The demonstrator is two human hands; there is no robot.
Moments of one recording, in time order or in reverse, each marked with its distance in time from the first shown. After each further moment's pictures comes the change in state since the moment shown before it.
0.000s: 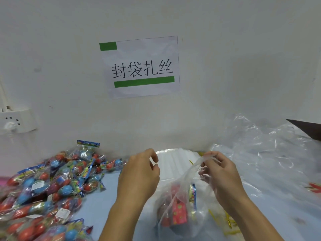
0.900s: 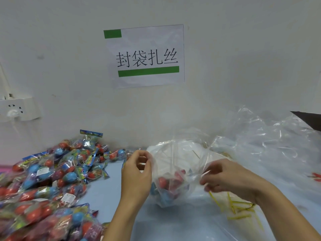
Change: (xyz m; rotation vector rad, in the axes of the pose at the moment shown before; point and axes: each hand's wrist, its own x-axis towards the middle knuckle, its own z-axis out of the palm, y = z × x) left_hand -0.022 -0.053 0.037 -0.642 0.173 -0.133; right_hand -0.011 -0.016 -0.026 -0.642 -0.472 0.315
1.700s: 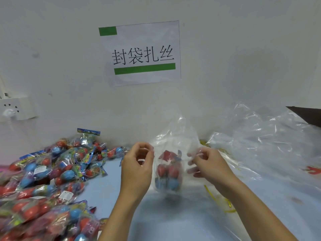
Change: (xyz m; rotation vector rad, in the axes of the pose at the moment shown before) left_hand -0.001 0.011 0.004 -0.049 -0.034 0.124; right_hand 0.034 0.009 0.037 0.196 0.353 -0.176
